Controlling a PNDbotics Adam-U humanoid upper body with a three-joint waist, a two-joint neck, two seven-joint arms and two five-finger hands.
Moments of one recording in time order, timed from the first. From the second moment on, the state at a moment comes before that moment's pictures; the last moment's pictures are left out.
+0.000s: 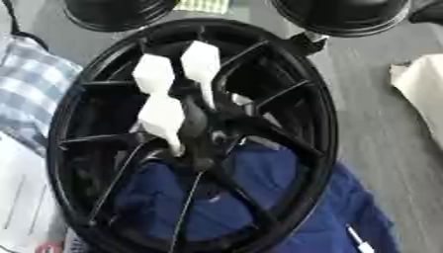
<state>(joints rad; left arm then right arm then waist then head) -1.14 0.91 -0.21 -1.46 0.08 -0.15 -0.91 -0.41 -0.82 -0.04 -1.98 -0.58 0.00 0.31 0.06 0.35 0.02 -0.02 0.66</state>
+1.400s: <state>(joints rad) -1.08 0.95 -0.45 -1.63 -0.09 -0.04 -0.91 -0.42 -0.83 -0.03 -1.98 -0.58 -0.01 0.32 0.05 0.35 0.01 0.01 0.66</state>
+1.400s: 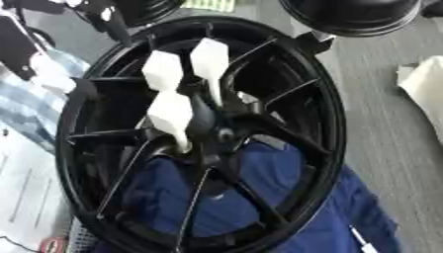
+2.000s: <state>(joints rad) -1.16 0.86 -0.47 -1.55 -0.14 0.01 -0.91 -0.41 -0.83 -0.03 -1.98 -0.57 0.00 0.32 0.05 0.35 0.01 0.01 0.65</state>
